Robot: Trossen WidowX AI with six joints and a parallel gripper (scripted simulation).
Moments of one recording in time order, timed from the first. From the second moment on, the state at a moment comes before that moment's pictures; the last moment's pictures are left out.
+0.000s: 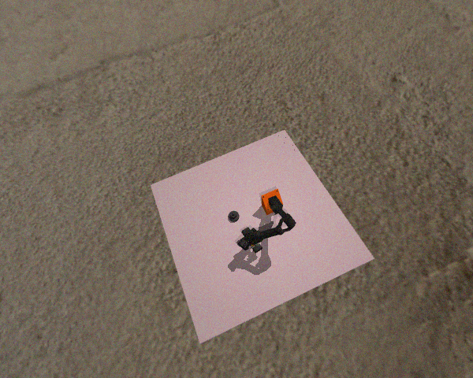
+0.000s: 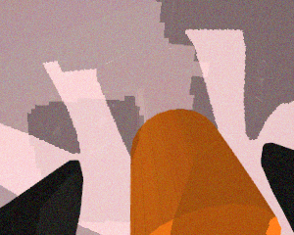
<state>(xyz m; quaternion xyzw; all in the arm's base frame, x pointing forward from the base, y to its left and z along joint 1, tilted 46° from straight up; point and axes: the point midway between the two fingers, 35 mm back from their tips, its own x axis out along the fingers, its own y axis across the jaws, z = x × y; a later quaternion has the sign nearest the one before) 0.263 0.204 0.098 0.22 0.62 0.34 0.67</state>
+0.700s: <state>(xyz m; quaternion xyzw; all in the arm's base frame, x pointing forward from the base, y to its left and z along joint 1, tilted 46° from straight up) 0.262 0.189 0.103 0.21 0.64 0.34 0.66</state>
